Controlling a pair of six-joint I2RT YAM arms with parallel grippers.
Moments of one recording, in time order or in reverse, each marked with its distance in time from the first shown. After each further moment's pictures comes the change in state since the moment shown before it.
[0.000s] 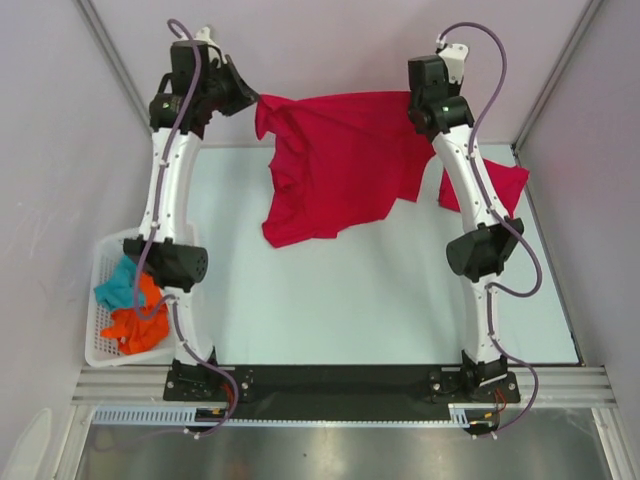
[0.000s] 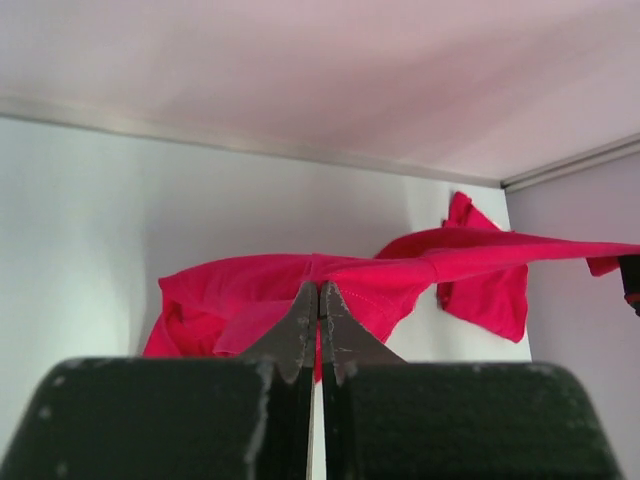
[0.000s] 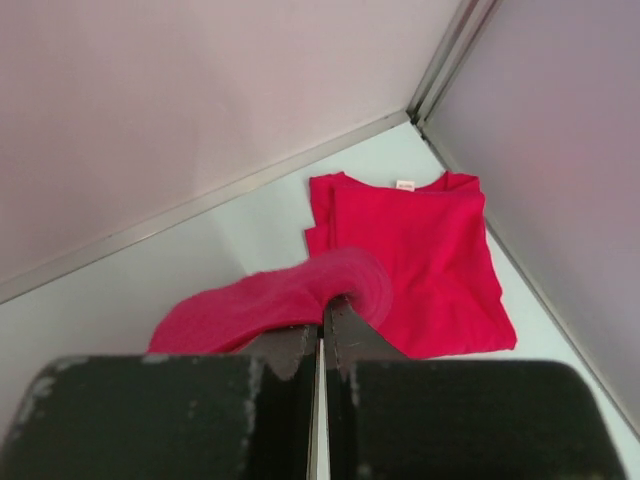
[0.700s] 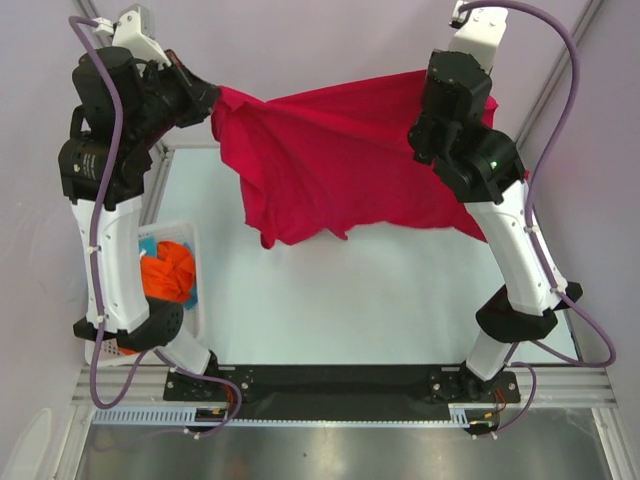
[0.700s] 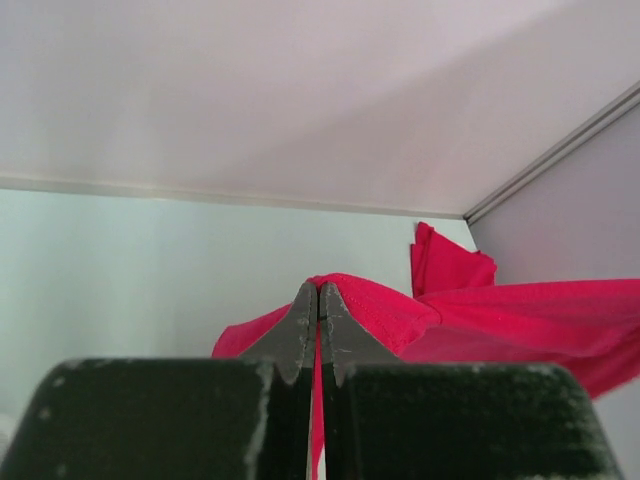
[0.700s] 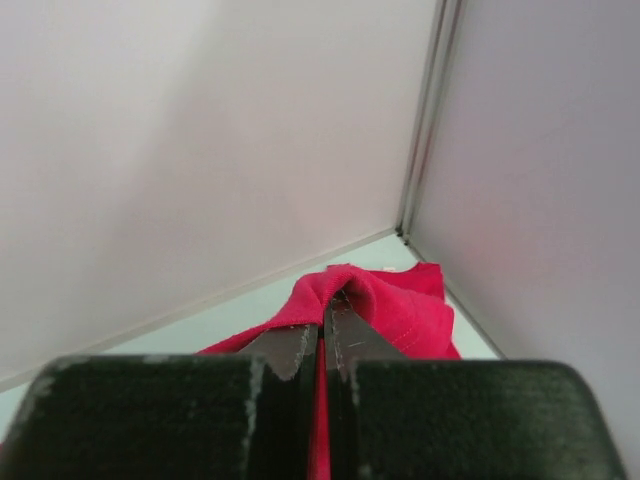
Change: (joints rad) left arm -0.079 -0.469 -0.014 -0.171 -0.159 0.107; right arm 0.412 -0.521 -0.119 0.165 0.366 -0.271
